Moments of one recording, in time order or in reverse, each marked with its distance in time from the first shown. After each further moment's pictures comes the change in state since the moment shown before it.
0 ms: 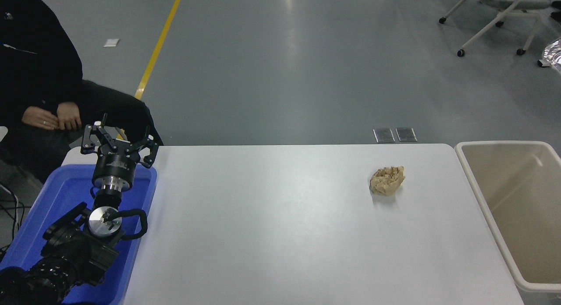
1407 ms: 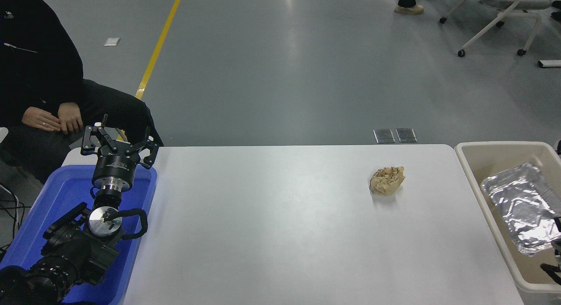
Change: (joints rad) left arm 0.000 0.000 0.001 0.000 -0.001 0.002 -0.001; right arm -0.443 0.366 0.230 -0.242 0.115 -0.106 0.012
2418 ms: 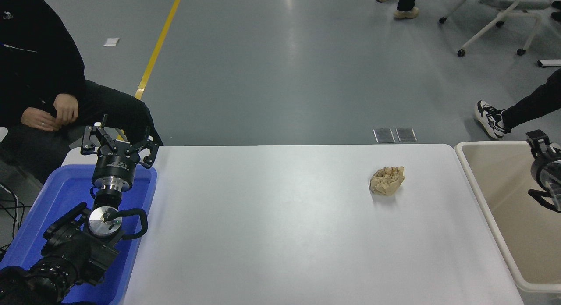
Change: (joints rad) left arm 0.000 0.000 0.000 0.000 0.000 -0.001 0.000; right arm 0.434 -0.054 -0.008 0.099 -0.151 0.171 -0.007
